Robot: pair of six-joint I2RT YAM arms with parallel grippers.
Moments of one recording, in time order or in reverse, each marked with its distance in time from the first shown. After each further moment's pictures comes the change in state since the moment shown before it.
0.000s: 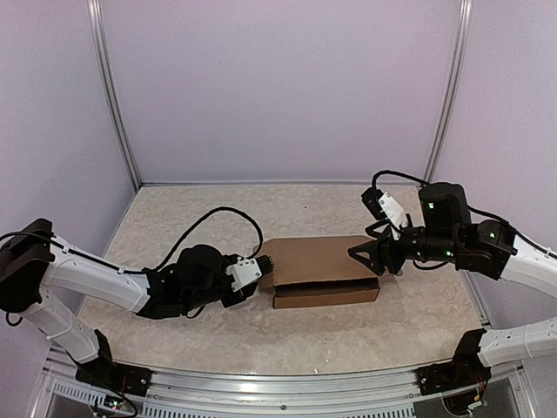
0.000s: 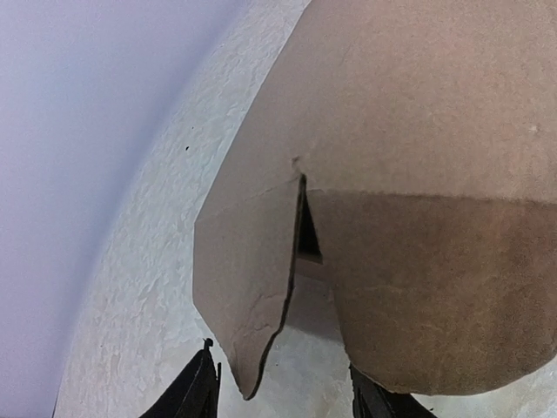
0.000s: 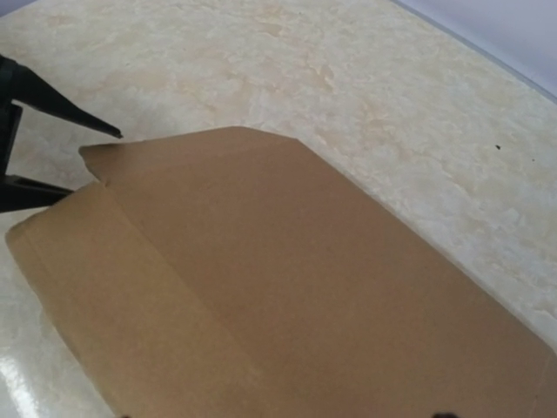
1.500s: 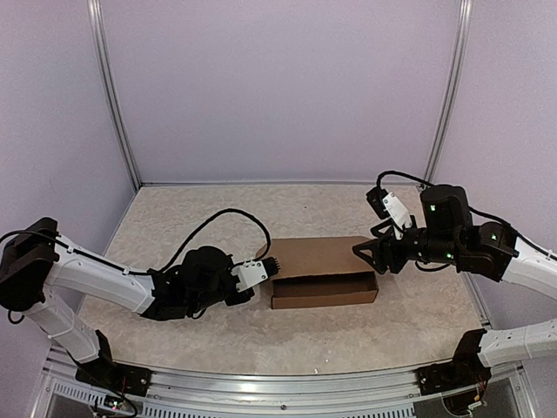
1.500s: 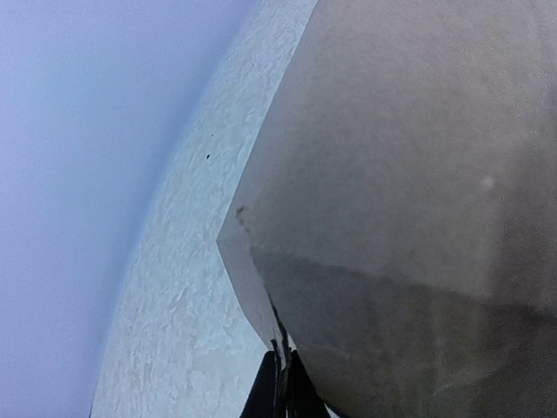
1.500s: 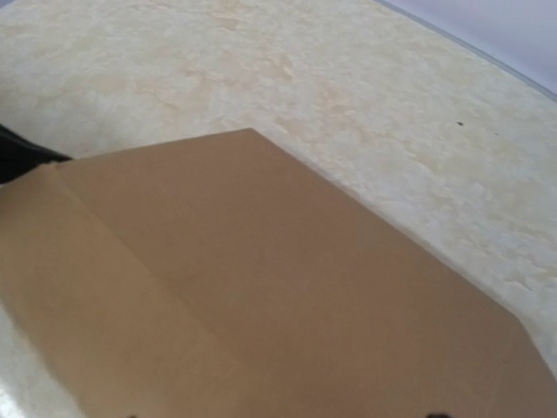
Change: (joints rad) left arm -0.032 0.028 0.027 0.023 -0.083 0.084; right arm -0.002 -0.016 -0.014 -0.010 0.075 0.050
